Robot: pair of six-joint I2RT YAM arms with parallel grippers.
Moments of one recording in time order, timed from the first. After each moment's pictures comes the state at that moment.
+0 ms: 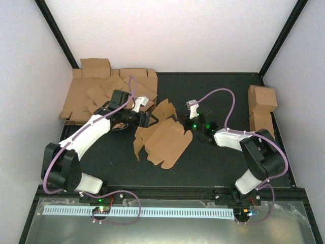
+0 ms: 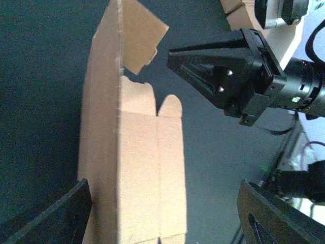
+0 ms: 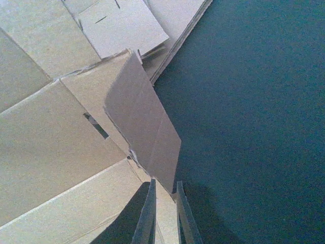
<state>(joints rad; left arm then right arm) -0.34 1.44 1.02 -0.45 0.72 -0.22 0.52 1.61 0.71 0.40 -0.19 0.26</state>
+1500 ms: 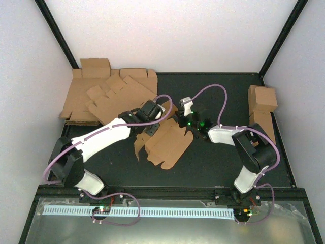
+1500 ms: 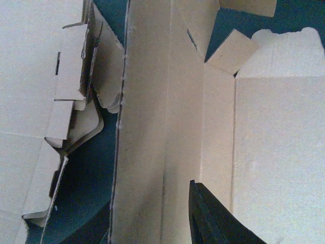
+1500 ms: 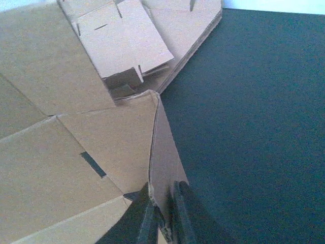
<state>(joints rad) -0.73 1.49 1.13 -0.64 -0.26 -0.05 0.56 1.71 0.79 0.47 -0.13 0.17</state>
